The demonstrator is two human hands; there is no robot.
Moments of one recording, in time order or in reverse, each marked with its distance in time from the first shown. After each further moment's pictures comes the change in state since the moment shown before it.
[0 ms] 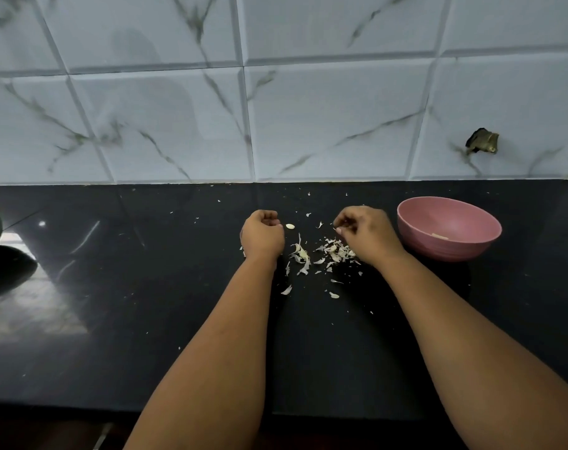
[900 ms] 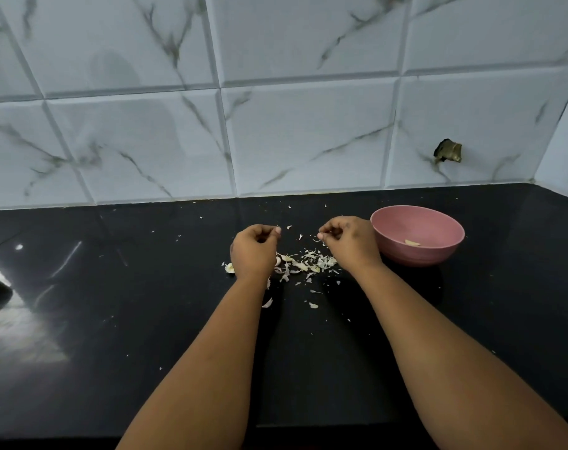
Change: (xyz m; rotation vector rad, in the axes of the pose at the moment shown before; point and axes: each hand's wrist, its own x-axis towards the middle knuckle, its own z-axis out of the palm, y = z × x) left_hand -0.023 0.008 0.011 0.032 -0.021 0.164; right_hand -0.009 -0.010 -0.010 0.127 0.161 0.142
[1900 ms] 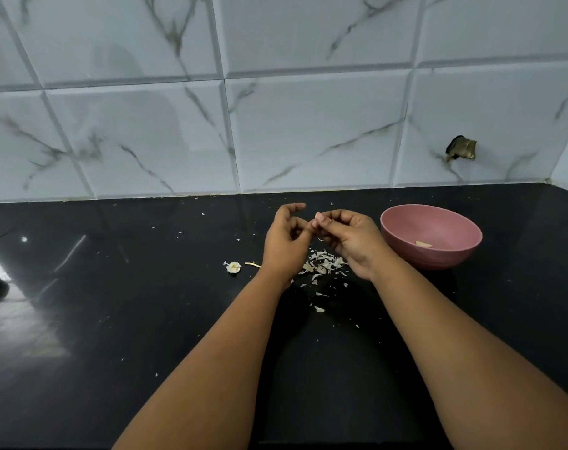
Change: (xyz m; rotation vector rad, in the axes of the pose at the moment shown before) left_hand -0.009 0.013 0.026 -0.292 -0.311 0.200; right_hand 0.006 -0.010 0.004 0.970 -0.253 0.377
